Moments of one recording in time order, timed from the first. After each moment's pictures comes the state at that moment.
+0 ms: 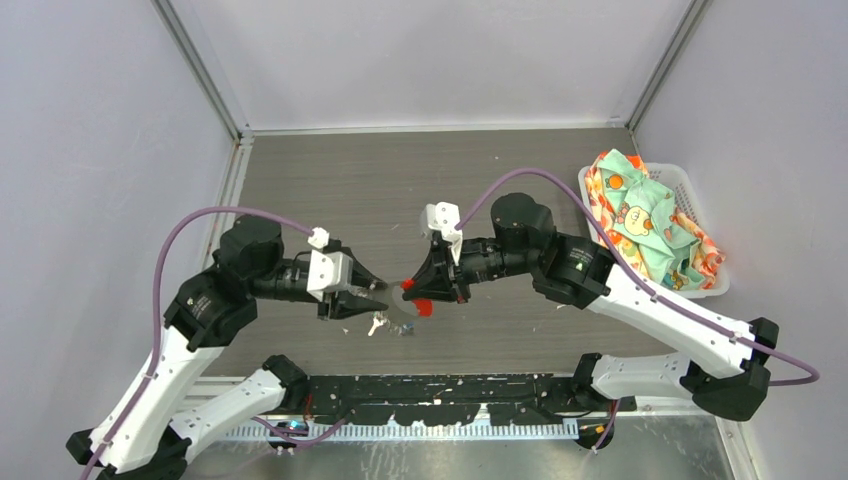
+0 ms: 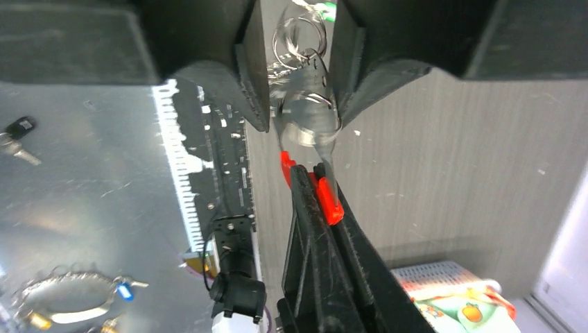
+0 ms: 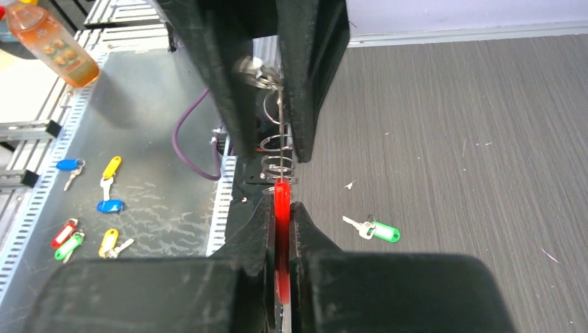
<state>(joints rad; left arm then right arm) -0.66 0.77 1.20 -0.78 0.88 0.42 1.02 1.15 1.28 -0.39 -0.60 -0.06</state>
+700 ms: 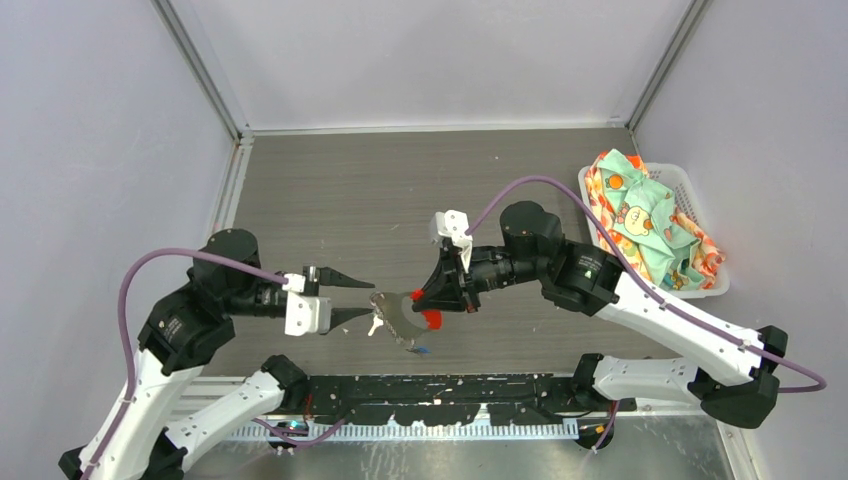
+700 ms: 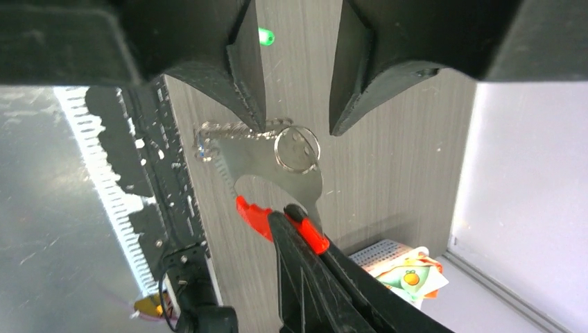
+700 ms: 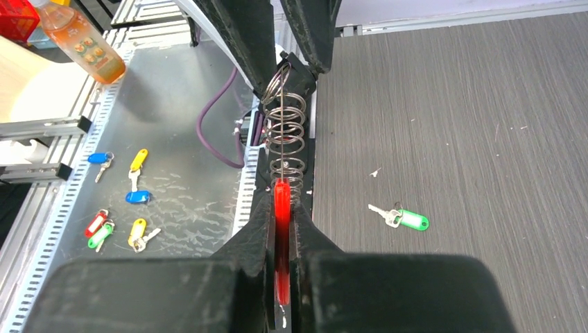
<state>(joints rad) -0.67 0.70 1.23 -0.87 0.84 0.72 1.02 1.09 1.20 -0.37 -0.63 0.01</state>
